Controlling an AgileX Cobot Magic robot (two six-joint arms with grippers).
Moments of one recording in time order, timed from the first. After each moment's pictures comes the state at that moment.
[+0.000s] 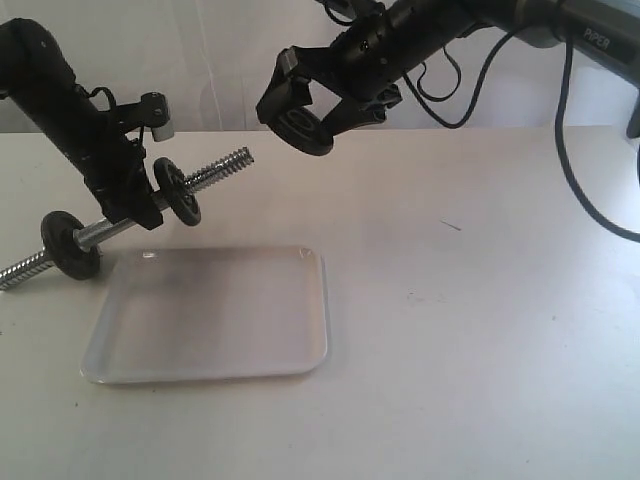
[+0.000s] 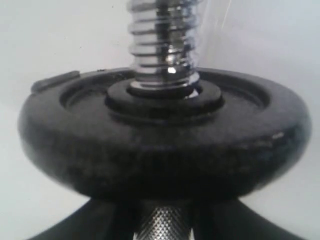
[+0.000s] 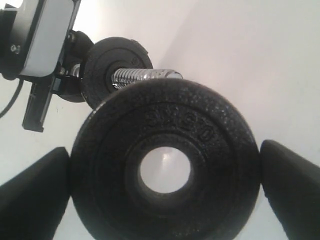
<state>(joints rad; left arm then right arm) -0.13 2.17 -1.84 -0.41 1.15 1.31 0.31 2.22 -2.14 0.74 1.12 -0.39</state>
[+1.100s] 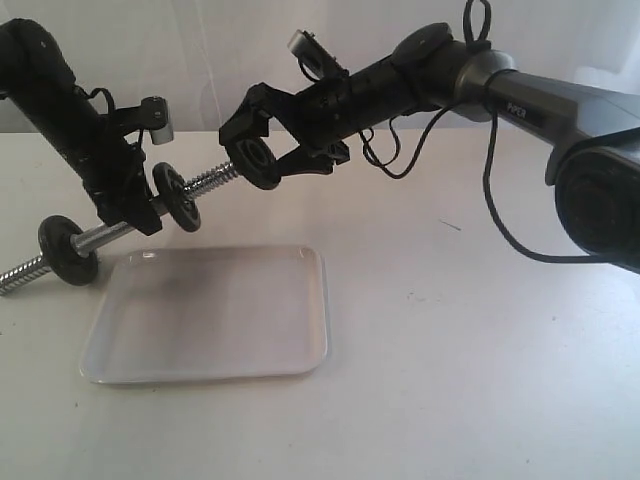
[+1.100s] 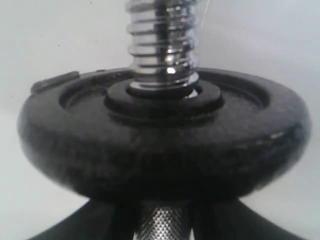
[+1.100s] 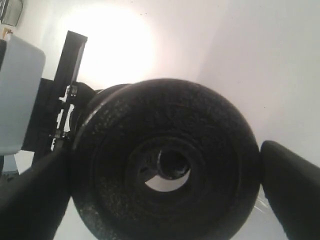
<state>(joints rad) -0.13 2.17 -1.84 -0.42 1.19 1.33 0.36 2.41 -2.14 1.05 0.98 -0.44</state>
